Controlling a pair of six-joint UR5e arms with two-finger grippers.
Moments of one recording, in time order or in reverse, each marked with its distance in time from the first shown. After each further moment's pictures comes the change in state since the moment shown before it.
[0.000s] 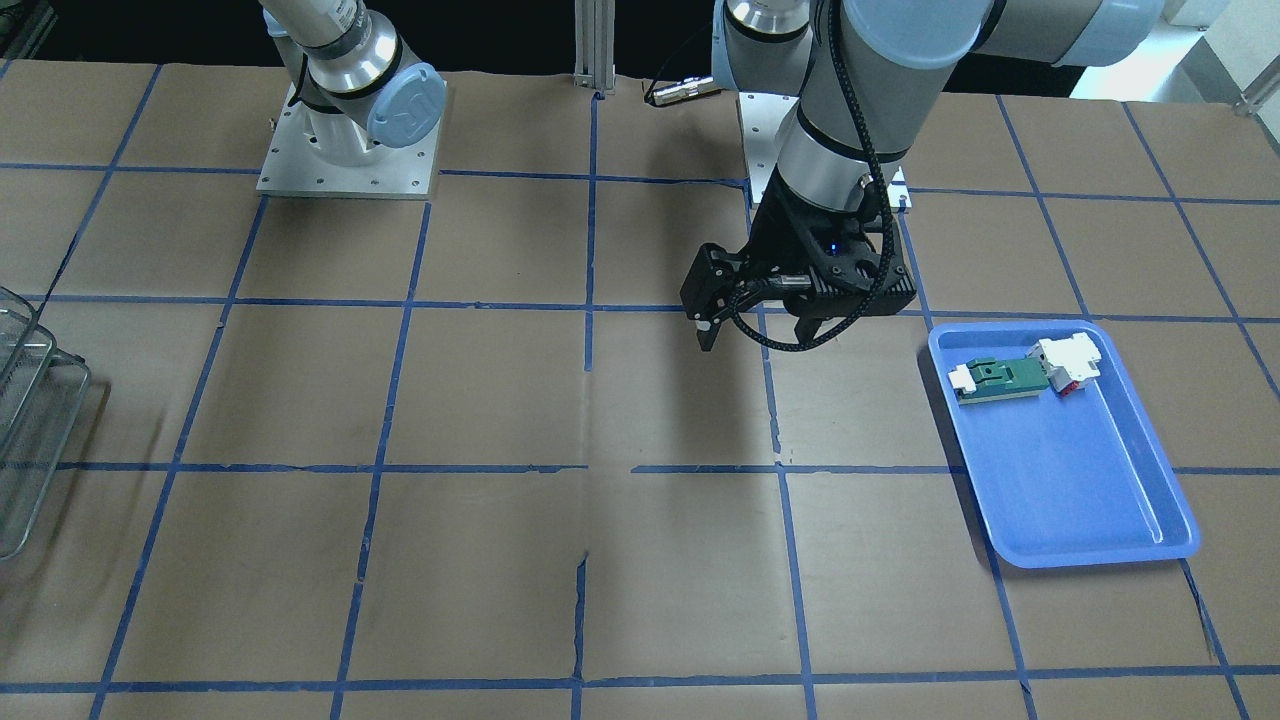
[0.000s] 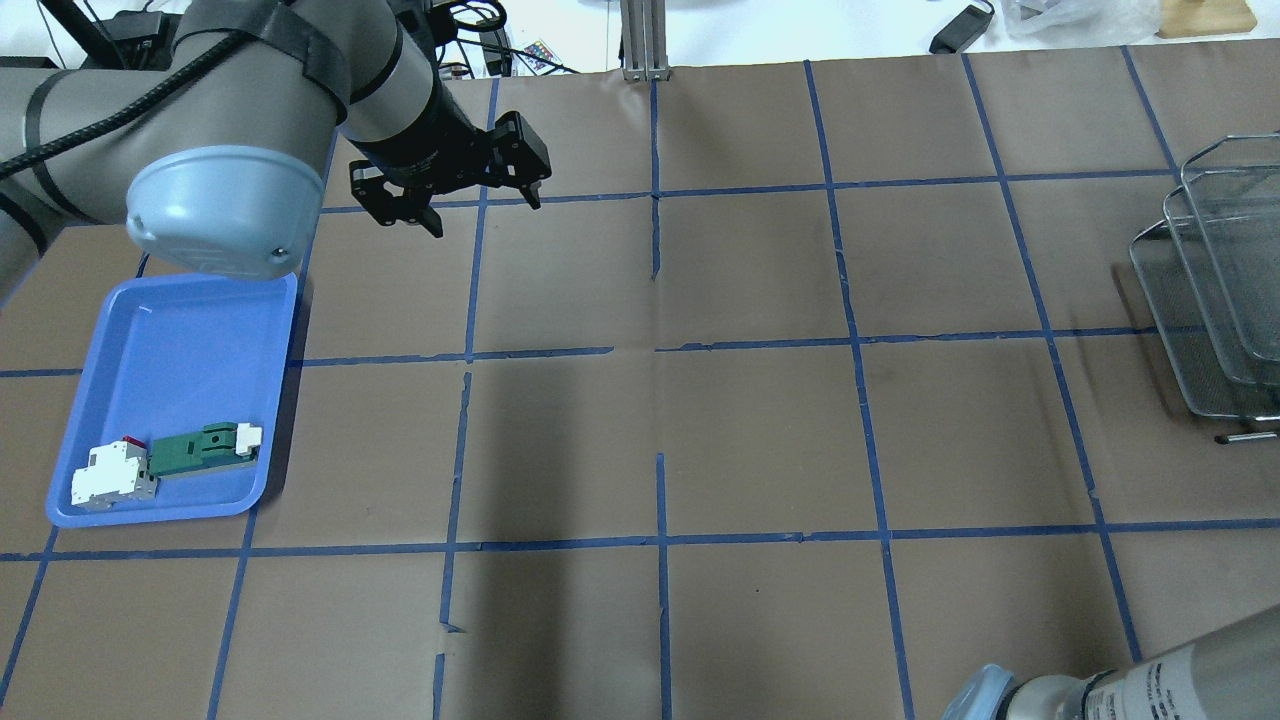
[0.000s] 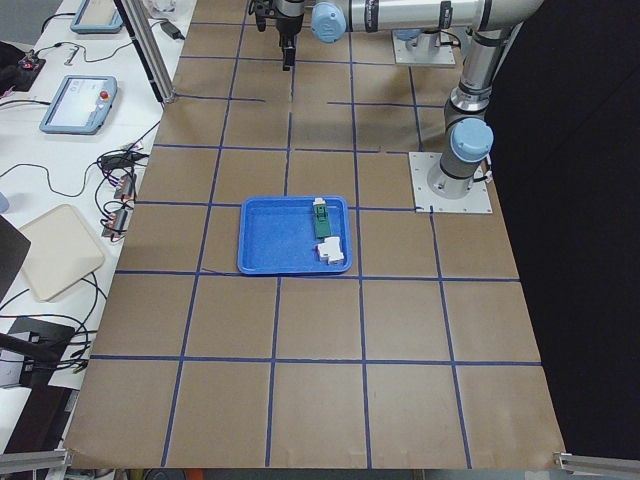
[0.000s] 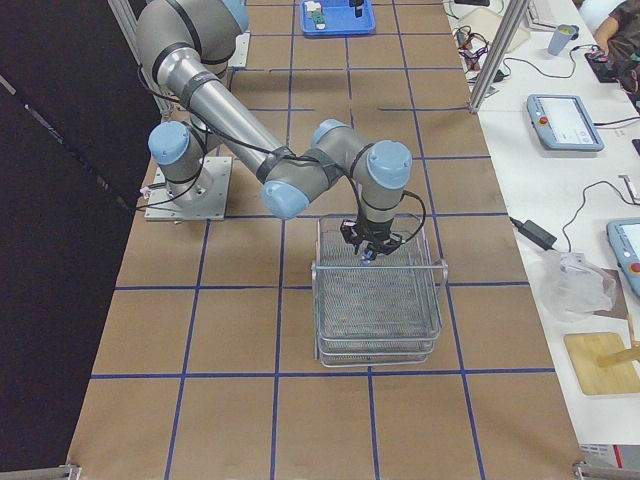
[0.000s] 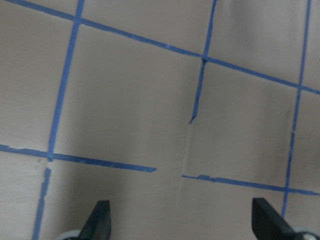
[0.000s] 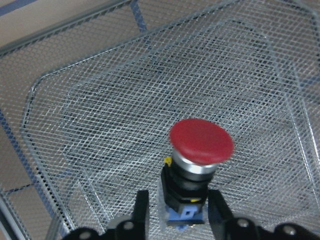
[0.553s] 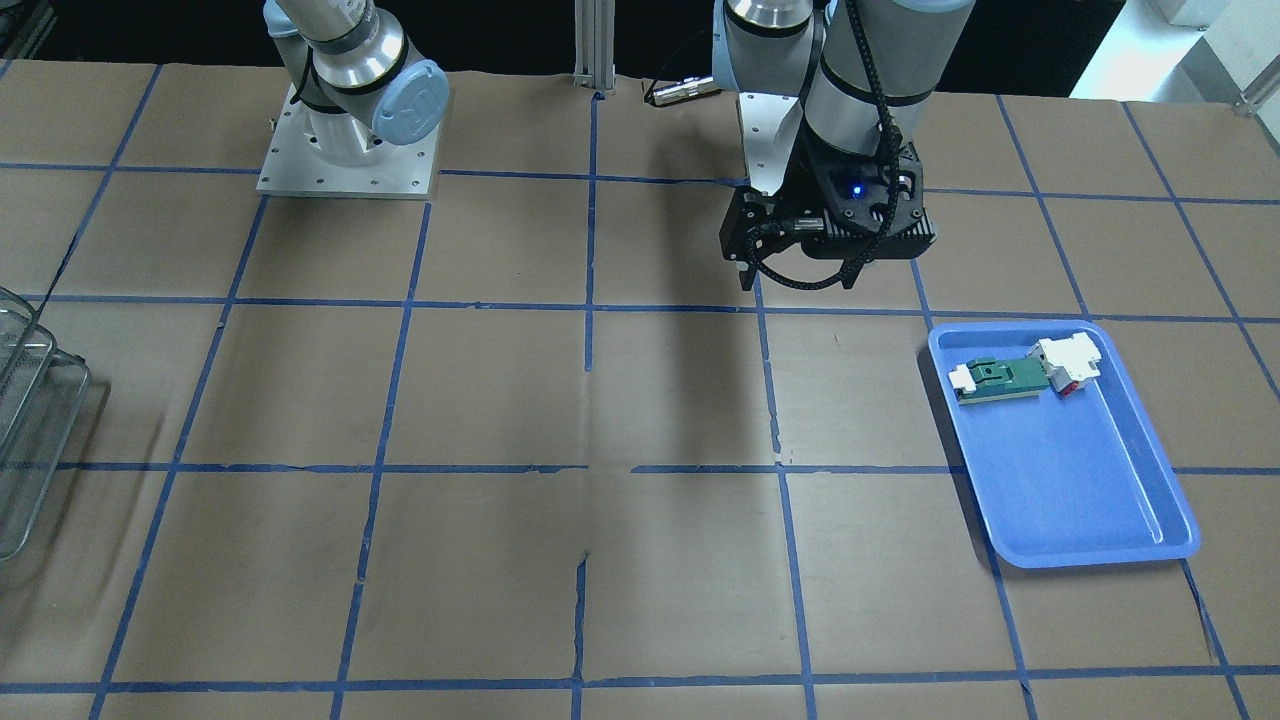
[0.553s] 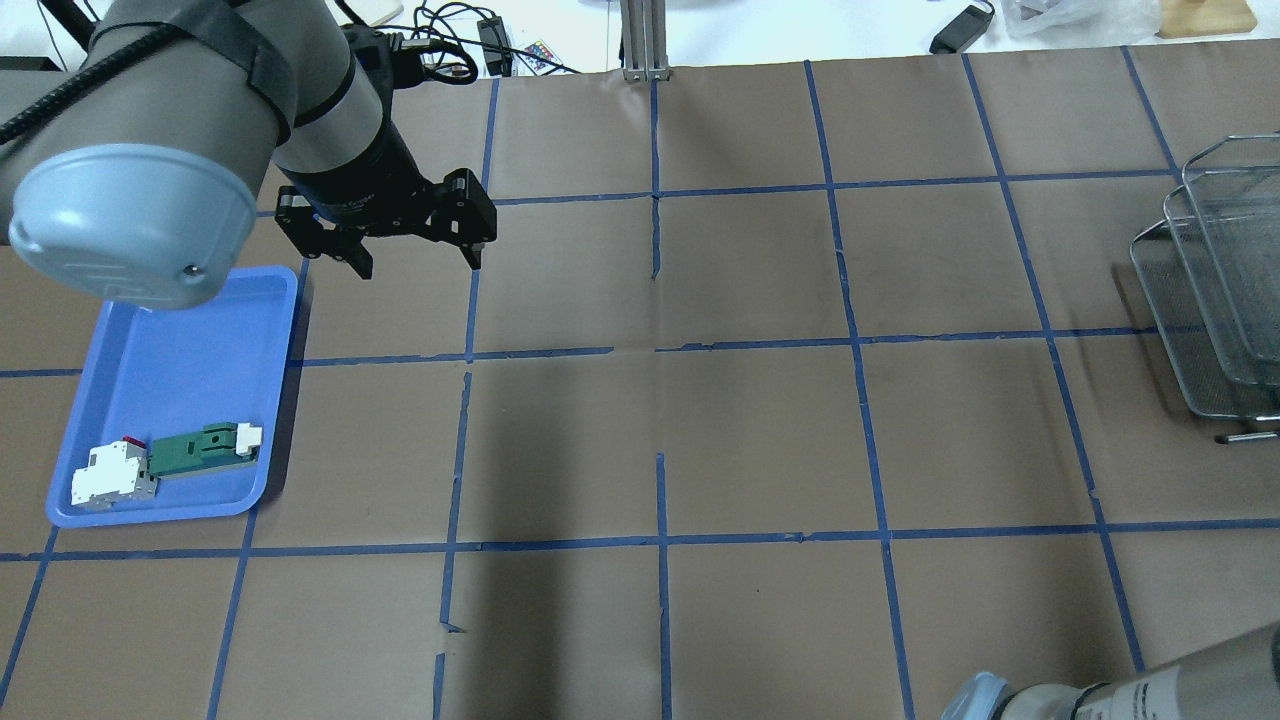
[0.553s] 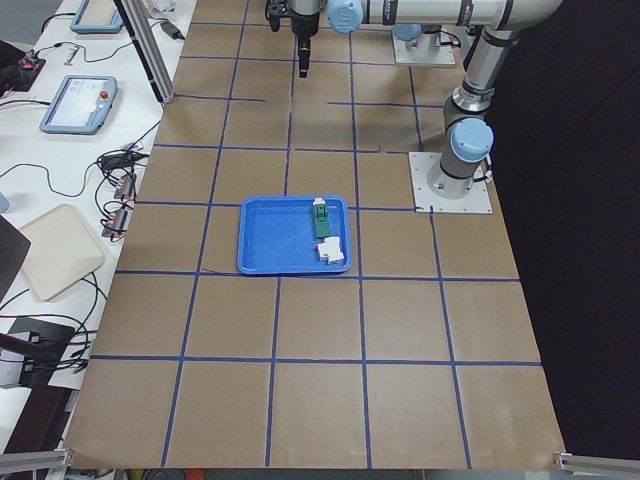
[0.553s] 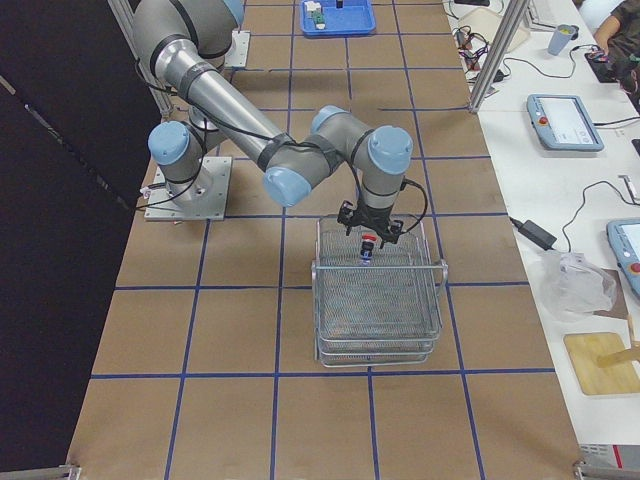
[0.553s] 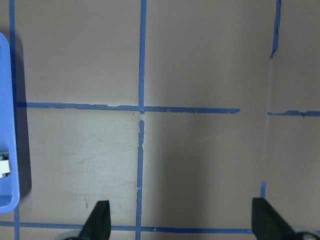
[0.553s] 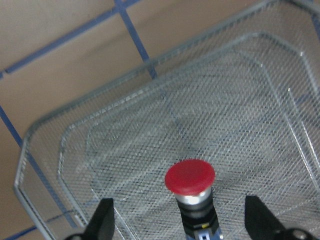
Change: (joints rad) left arm 0.012 0.080 -0.011 -0.172 0.071 0.109; right arm 0.070 -0.071 0.007 0.082 0.008 0.191
